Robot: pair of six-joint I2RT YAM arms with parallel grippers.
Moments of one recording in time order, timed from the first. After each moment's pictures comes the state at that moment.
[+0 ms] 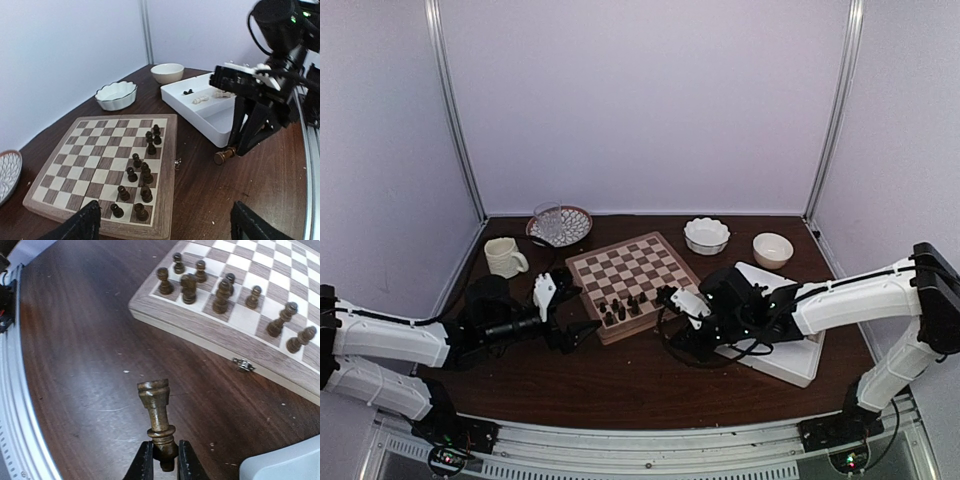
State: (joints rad) left arm -0.83 1.17 0.36 0.61 0.17 0.11; right arm 0.99 1.54 0.81 -0.06 -0.07 0.12
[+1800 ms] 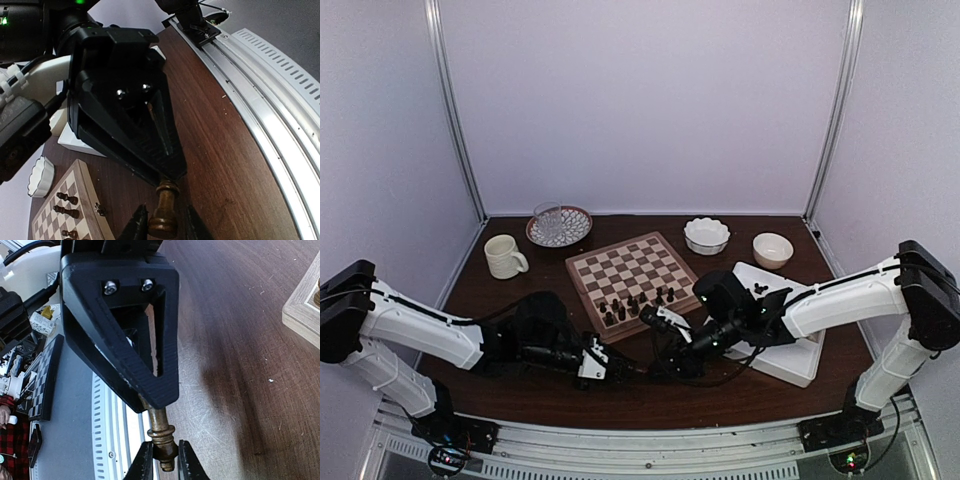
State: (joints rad) left arm -1.09 1.43 0.51 0.47 0.39 0.77; right arm 1.00 1.60 0.81 0.07 -0.68 0.19
